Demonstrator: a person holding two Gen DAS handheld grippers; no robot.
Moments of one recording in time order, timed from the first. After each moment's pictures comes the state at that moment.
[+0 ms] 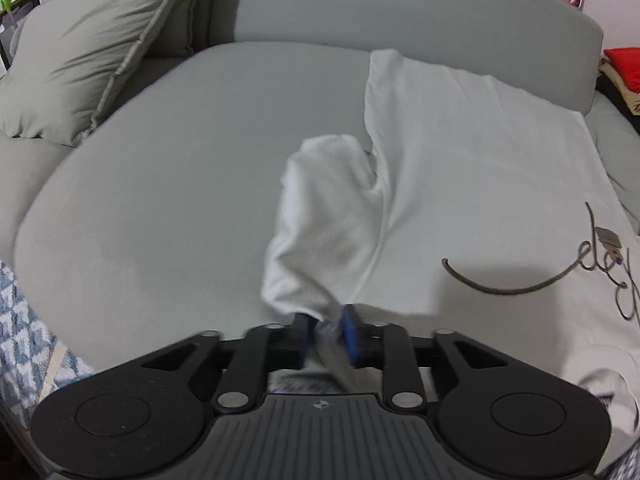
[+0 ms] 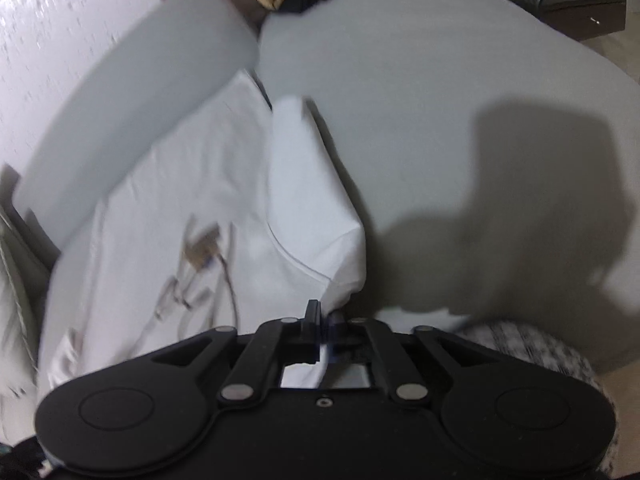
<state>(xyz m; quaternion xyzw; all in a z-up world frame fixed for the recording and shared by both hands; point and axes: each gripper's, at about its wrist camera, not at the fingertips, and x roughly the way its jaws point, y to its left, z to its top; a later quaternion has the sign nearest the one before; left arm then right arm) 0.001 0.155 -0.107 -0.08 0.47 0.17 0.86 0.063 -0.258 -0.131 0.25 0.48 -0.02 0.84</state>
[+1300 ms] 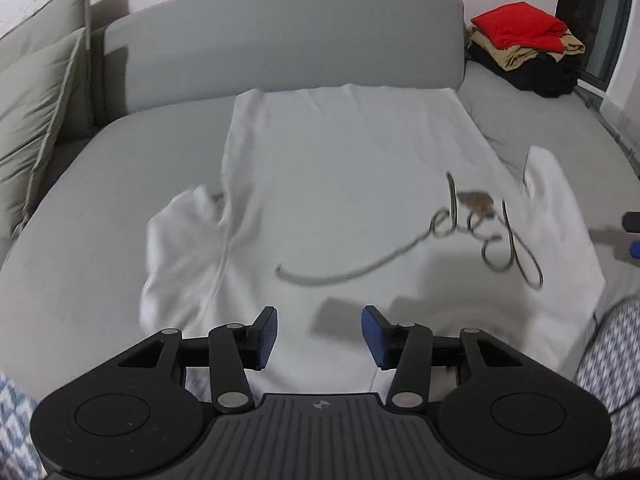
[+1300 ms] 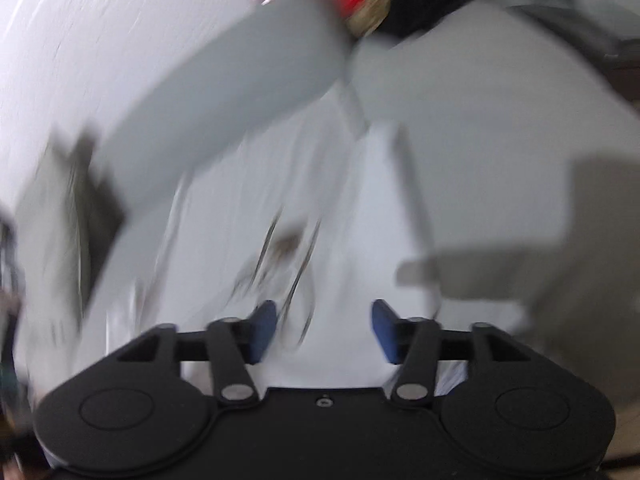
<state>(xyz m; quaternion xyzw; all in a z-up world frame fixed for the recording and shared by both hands) 0.014 0.043 -0.077 0.00 0.45 0.03 0.89 0.060 -0.305 -0.091 0.28 0.44 0.07 0.85</state>
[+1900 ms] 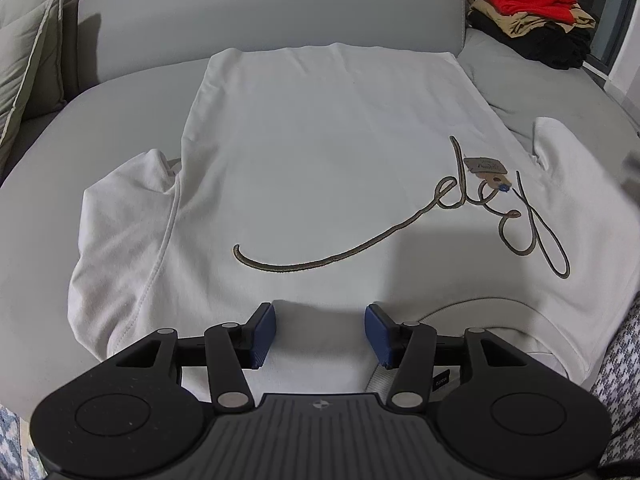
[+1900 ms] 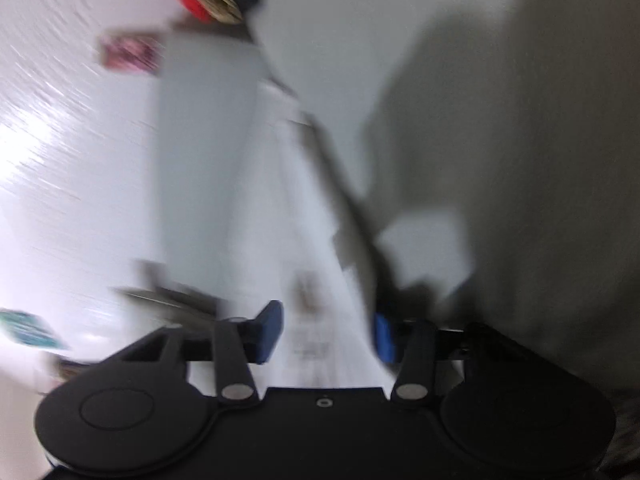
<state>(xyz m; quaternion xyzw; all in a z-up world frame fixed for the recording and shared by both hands) 0.032 0.038 -0.123 -0.02 0.48 0.01 0.88 0.096 -0.360 -0.204 0.62 0.38 0.19 0.66</state>
